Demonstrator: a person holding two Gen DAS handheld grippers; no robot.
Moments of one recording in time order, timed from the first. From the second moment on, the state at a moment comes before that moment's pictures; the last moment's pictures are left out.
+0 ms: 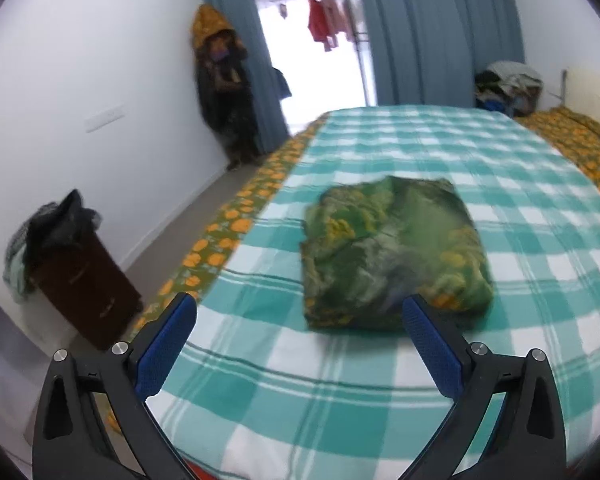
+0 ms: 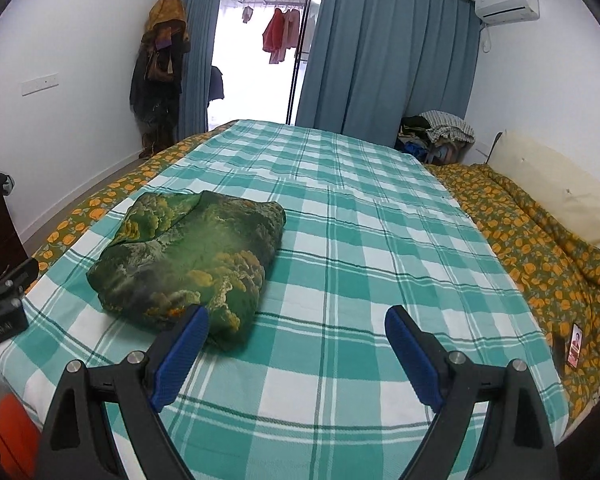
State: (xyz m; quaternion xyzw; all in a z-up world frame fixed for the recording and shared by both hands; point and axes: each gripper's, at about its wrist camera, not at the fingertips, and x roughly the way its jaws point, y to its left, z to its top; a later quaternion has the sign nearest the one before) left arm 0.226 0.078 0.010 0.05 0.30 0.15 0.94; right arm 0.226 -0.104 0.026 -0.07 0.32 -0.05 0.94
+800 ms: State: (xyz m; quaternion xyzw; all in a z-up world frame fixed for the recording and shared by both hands) left arm 0.180 0.057 0.024 0.03 0.32 0.09 0.94; right arm 0.173 -0.101 0.009 -0.03 0.35 0.01 0.94
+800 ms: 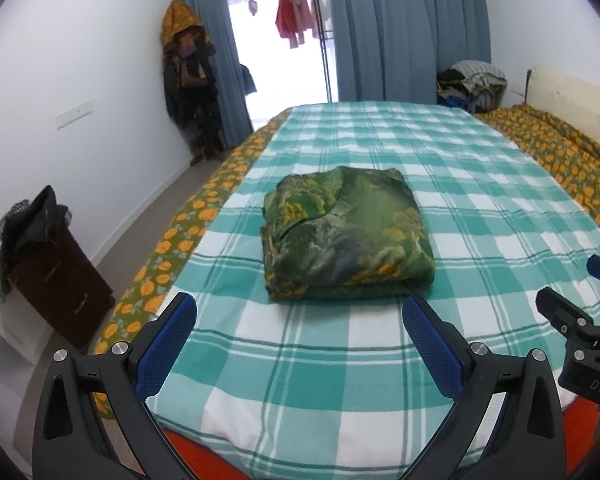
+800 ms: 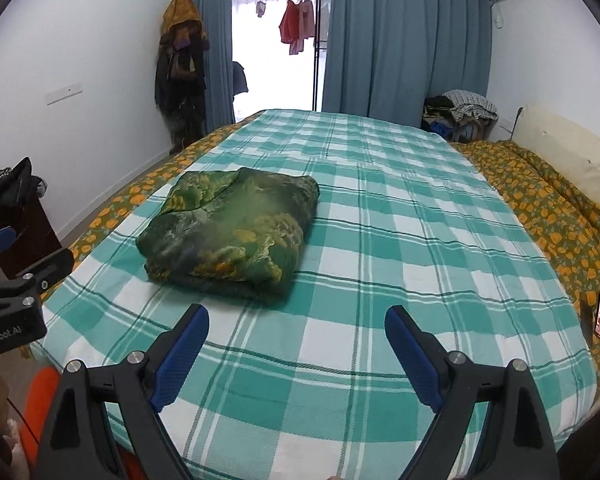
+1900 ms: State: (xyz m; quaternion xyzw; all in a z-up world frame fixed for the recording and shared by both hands) left arm 0.155 0.044 0.039 0.01 0.33 0.03 0.94; right arm 0.141 -0.089 0.029 -0.04 0.37 0.02 0.93
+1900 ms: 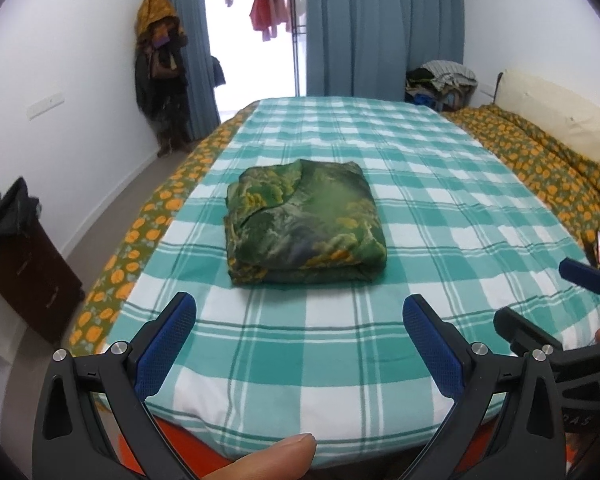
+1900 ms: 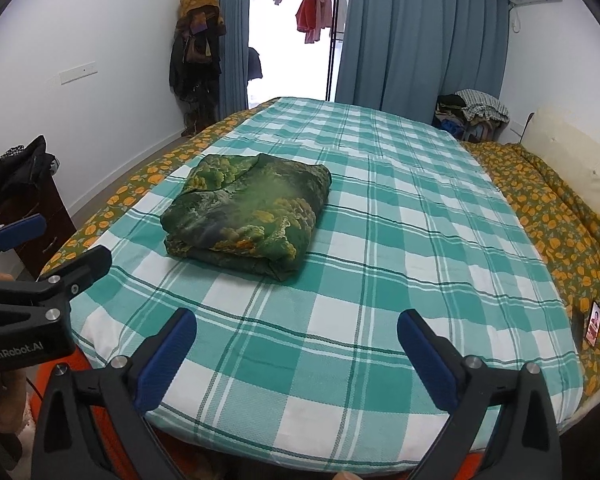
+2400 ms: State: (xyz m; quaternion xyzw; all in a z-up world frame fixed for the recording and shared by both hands) left arm 0.154 0.042 0.017 0.02 0.36 0.07 0.93; right arm 0.141 -0.087 0.019 -0.04 0.39 0.00 0.92
